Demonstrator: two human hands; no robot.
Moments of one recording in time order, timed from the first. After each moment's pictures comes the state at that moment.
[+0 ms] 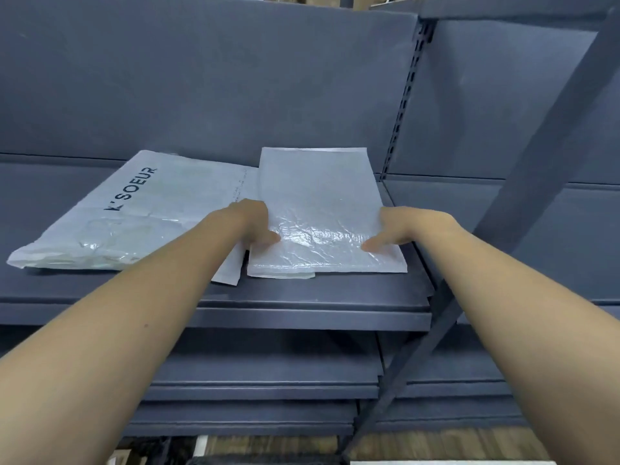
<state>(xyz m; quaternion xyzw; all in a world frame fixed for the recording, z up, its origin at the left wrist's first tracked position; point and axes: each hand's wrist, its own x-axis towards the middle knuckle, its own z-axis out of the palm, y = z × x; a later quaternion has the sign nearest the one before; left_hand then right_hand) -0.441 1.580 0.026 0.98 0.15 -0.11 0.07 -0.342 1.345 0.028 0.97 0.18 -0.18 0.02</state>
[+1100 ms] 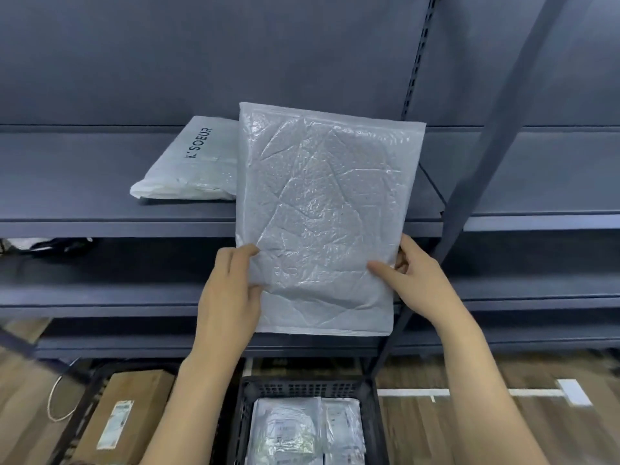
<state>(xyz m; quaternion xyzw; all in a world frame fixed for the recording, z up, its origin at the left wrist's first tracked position) -0.735 1.546 -0.048 0.93 0.13 0.25 0.26 -0.625 1.318 -0.023 0.85 0.14 -0.08 -0.50</state>
